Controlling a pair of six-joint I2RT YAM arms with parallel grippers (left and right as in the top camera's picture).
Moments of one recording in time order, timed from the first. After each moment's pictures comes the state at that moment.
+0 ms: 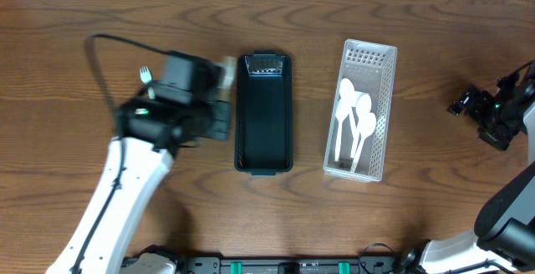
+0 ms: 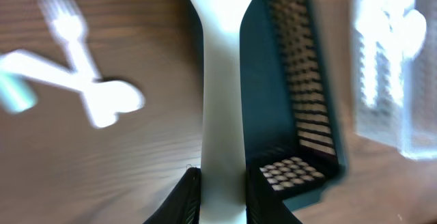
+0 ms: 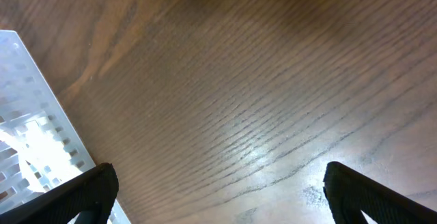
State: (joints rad) left arm -0.36 1.34 1.26 -1.02 0.13 -0.15; right arm -0.54 1.74 1.28 -0.92 -0.24 0.17
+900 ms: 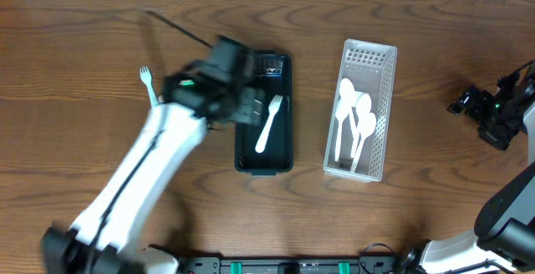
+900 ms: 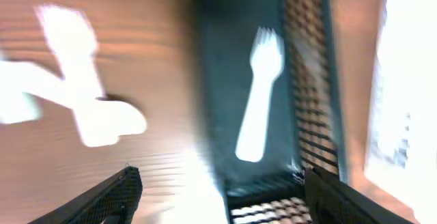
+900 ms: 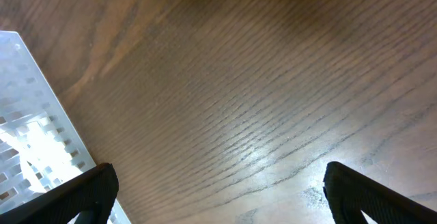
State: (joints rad) left arm -0.40 1.50 1.37 -1.00 -0.01 -0.28; right arm -0.54 1.74 1.28 -0.92 -0.24 0.17
